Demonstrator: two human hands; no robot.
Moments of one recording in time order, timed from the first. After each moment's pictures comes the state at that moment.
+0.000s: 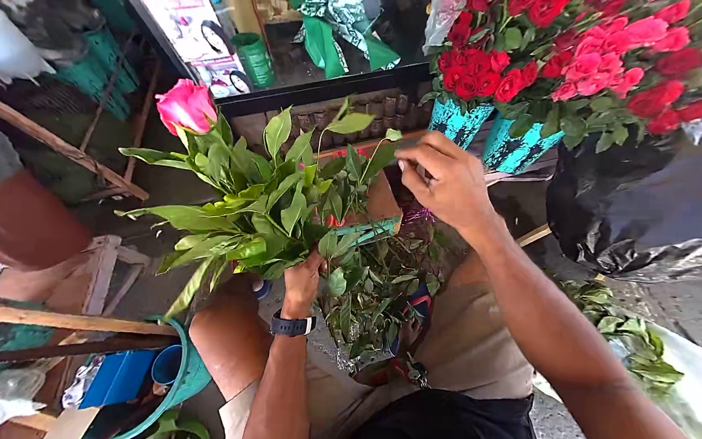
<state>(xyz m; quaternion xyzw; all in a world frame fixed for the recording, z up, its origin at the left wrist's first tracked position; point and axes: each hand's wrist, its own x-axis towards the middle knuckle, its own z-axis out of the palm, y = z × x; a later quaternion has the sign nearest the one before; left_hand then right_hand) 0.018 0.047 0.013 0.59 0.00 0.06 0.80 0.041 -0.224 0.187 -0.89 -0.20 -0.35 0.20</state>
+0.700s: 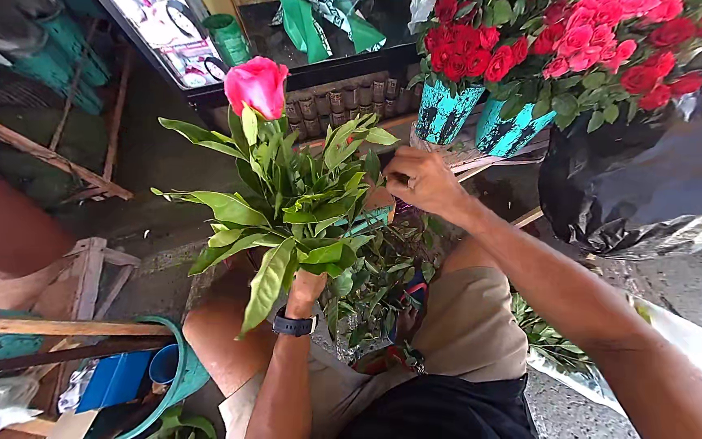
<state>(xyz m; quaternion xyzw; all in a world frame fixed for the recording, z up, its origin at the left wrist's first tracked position) 0.001 0.035 0.004 0.70 -0.05 0.03 0.72 0.068 -0.246 0.132 -0.90 -0.27 -0.22 0.26</state>
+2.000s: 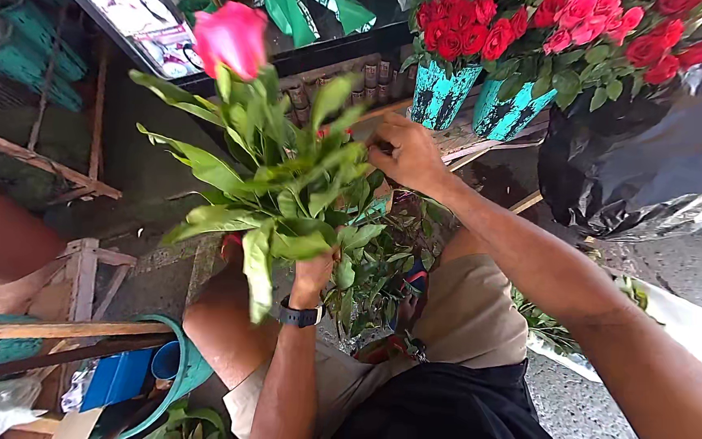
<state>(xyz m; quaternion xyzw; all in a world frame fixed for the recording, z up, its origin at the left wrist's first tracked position) 0.002 0.018 0.027 0.68 -0.05 -0.01 0.73 0.086 -0.227 0.144 -0.91 -0.21 -0.20 0.30</state>
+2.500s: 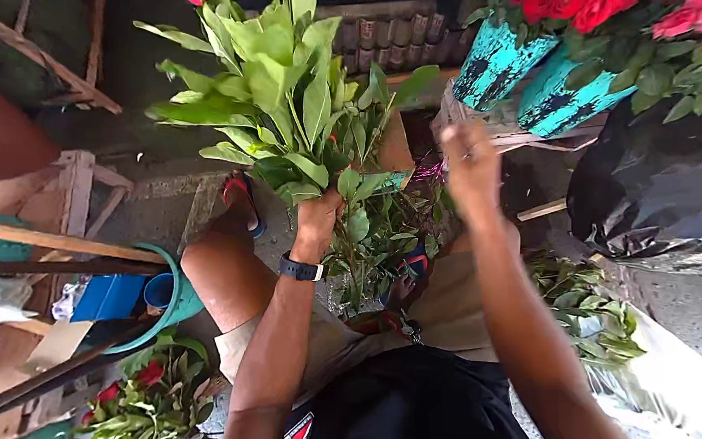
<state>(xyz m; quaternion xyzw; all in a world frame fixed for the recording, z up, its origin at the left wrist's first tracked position) 0.007 0.030 0.025 0.63 0.05 -0.04 0.77 0.037 -0.230 0.097 -0.86 0.05 -0.15 0.48</state>
